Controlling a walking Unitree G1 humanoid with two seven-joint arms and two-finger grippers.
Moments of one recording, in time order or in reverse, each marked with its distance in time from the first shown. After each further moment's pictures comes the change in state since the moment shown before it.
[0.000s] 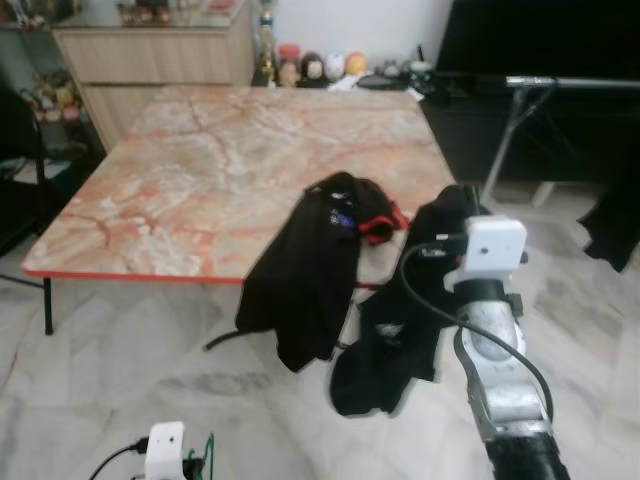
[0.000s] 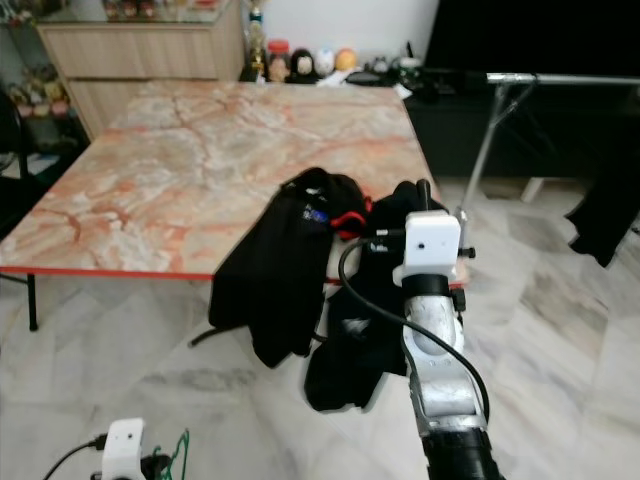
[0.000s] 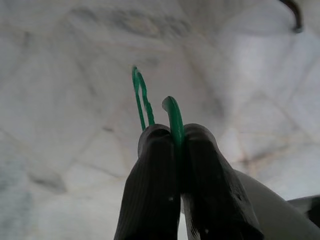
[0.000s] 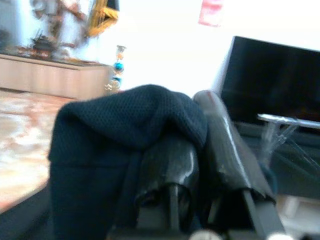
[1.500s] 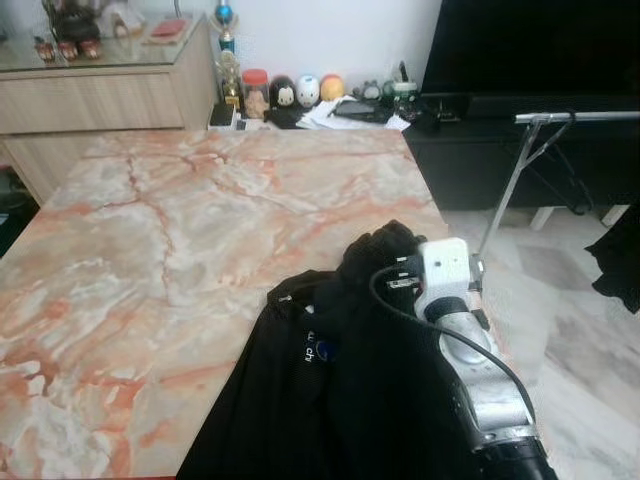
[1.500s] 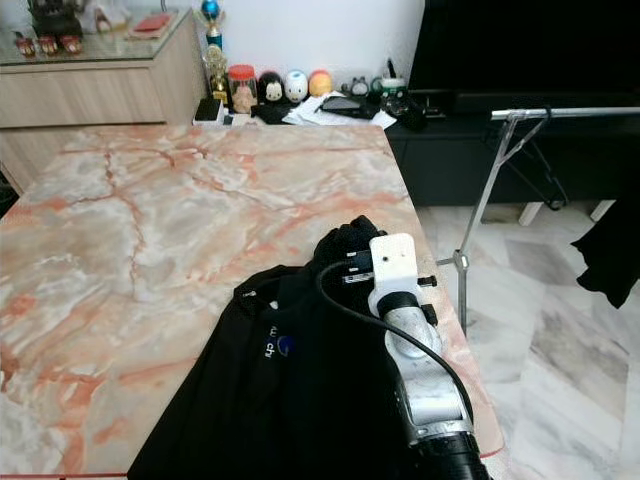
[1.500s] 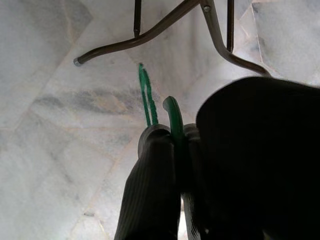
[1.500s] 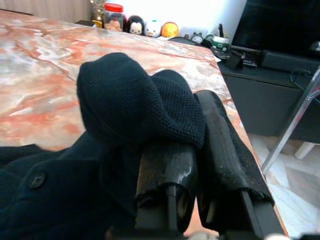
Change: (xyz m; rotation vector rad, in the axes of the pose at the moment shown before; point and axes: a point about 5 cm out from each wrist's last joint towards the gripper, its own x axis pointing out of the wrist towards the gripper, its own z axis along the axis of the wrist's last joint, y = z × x) left arm -0.006 -0.014 -0.024 0.045 0.039 -0.058; right arm -0.021 0.001 -0.039 -0.023 0.408 0.119
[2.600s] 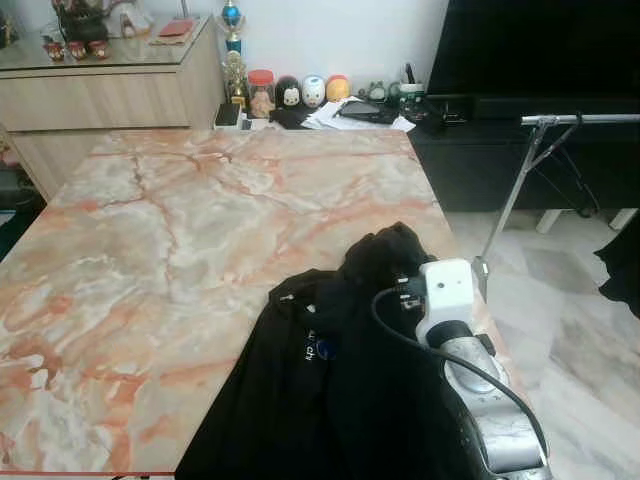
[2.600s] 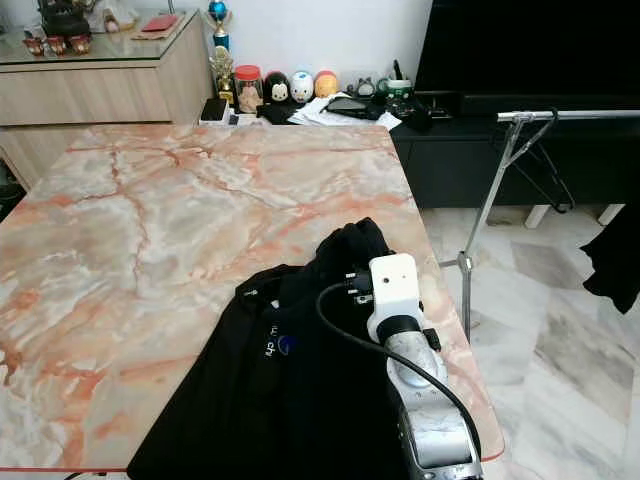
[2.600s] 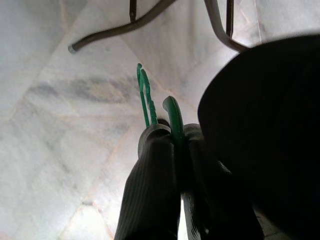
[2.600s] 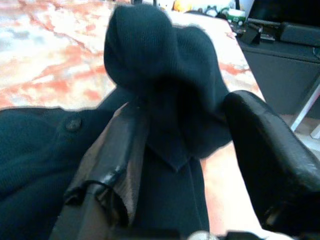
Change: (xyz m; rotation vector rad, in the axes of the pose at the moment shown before) left arm -0.001 -0.001 -0.004 0.016 0.011 -0.017; right arm -0.024 0.008 -0.006 0.025 0.057 0.021
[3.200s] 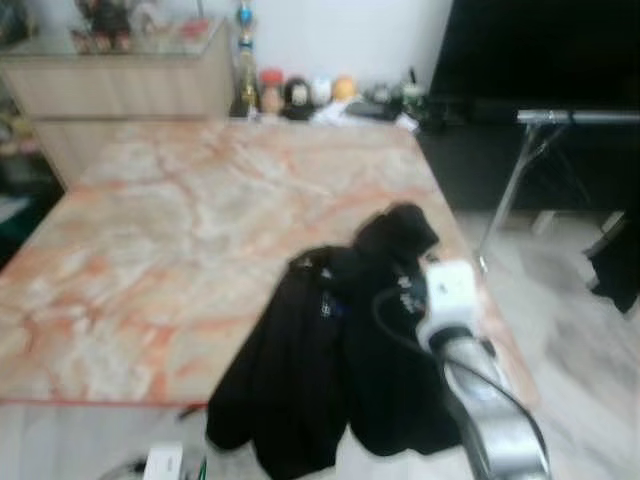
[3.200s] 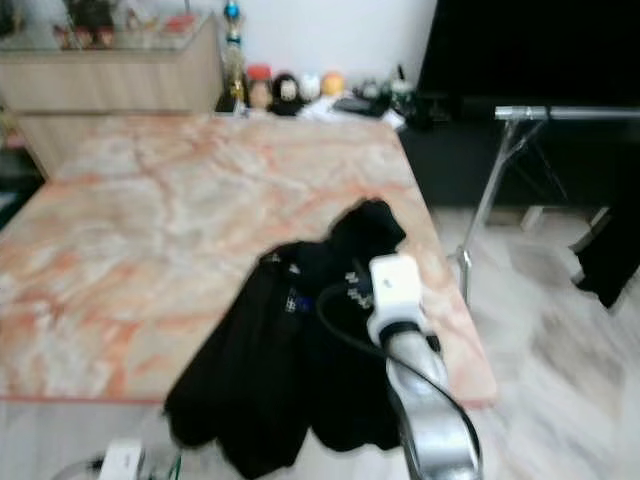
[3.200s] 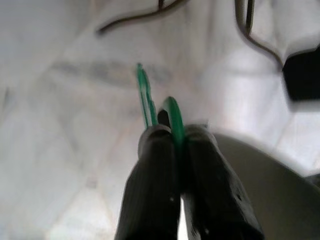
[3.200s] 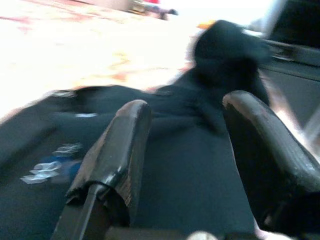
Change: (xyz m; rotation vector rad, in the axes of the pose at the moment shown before) left arm 0.000 0.001 0.005 0.008 -0.026 0.003; right arm 0.000 0.001 0.005 0.002 -0.038 -0.001
